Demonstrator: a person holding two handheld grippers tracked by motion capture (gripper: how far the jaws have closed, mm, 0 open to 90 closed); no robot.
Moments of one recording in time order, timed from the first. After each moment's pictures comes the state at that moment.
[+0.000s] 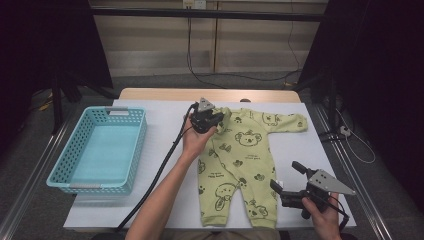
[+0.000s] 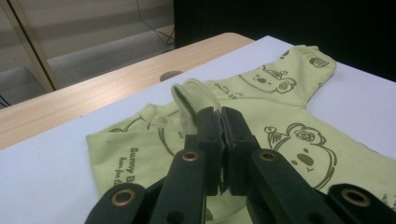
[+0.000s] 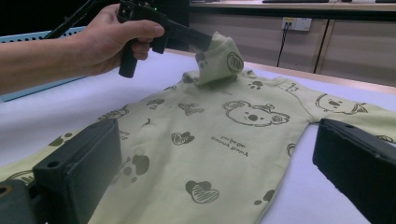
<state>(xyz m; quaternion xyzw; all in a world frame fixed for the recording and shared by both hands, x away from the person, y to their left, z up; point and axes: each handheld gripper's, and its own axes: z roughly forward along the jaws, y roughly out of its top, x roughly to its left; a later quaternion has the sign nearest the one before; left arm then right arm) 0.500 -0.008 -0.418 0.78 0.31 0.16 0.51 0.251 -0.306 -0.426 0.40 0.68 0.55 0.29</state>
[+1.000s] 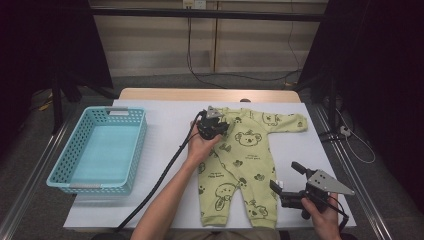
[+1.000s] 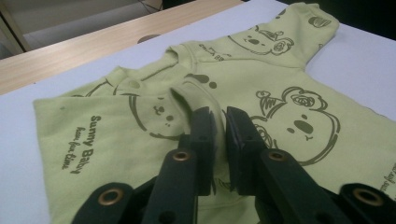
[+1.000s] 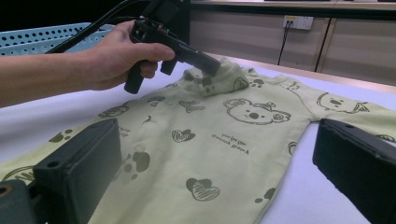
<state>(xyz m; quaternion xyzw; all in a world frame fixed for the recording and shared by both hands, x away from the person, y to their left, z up) 0.498 -0.027 -0.446 0.81 0.30 0.13 0.48 0.251 -0.305 -0.426 0.39 0.68 0.54 0.29</state>
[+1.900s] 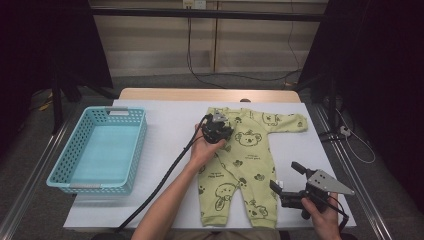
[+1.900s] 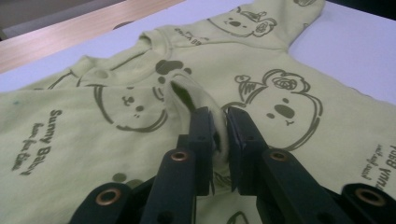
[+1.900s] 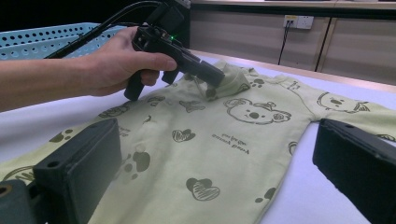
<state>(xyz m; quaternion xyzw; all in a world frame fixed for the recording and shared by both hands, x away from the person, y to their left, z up) 0.488 -0.042 -0.451 0.83 0.28 0.12 0.47 0.251 -0.305 -0.426 0.40 0.68 0.54 0.29</state>
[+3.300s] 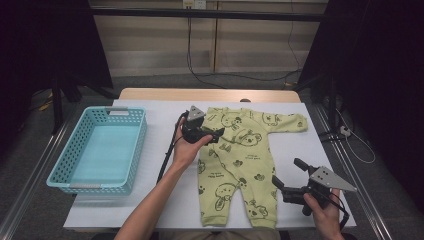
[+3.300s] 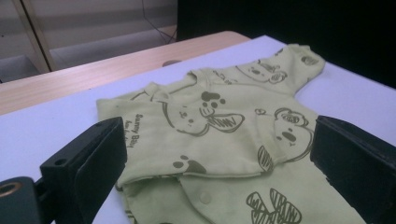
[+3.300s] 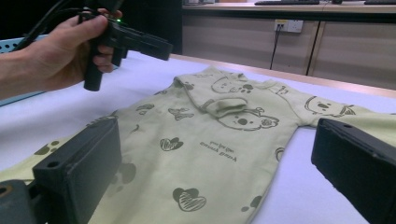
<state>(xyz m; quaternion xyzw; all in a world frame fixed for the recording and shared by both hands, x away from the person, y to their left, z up) 0.470 0.023 -0.419 0.76 0.34 0.15 0.53 0.259 -0.312 -0.423 0.41 0.67 0.54 0.30</state>
